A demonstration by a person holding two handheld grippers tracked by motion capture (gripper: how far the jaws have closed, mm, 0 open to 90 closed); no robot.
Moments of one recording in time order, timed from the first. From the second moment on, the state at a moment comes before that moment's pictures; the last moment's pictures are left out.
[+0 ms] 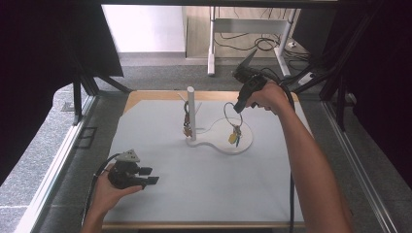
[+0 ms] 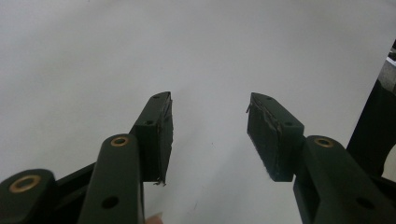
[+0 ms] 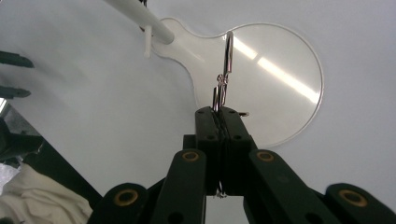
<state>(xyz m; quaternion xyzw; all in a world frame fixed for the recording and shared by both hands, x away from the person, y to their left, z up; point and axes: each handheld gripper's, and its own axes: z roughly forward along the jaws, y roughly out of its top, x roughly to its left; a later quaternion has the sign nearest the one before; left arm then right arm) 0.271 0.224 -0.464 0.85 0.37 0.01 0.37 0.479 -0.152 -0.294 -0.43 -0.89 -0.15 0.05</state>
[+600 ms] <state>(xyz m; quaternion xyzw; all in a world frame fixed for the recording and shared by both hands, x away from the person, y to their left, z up) 0.269 0.227 -0.462 0.85 0.37 0.01 0.38 0.506 -0.133 -0.297 -0.43 -0.89 -0.16 0.04</state>
